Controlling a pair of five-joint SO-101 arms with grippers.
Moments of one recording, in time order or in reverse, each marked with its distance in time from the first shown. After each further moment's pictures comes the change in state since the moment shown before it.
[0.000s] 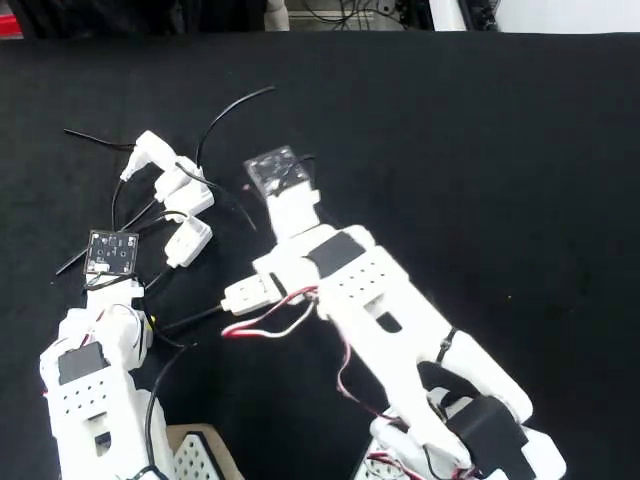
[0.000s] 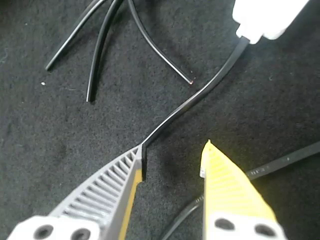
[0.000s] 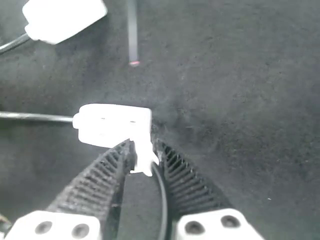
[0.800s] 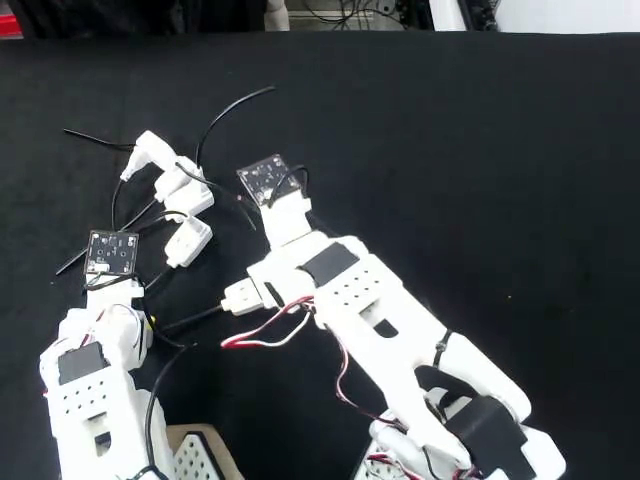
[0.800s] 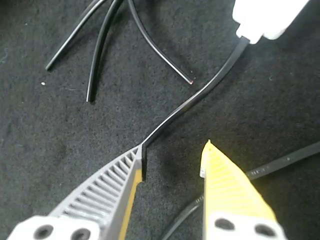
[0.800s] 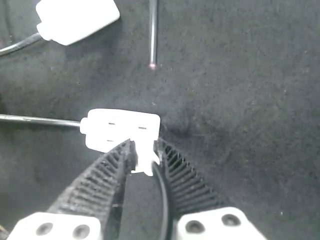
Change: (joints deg) left arm 0.0 0.0 0.0 0.0 0.0; right arm -0.8 0.0 4.4 -6.9 1.1
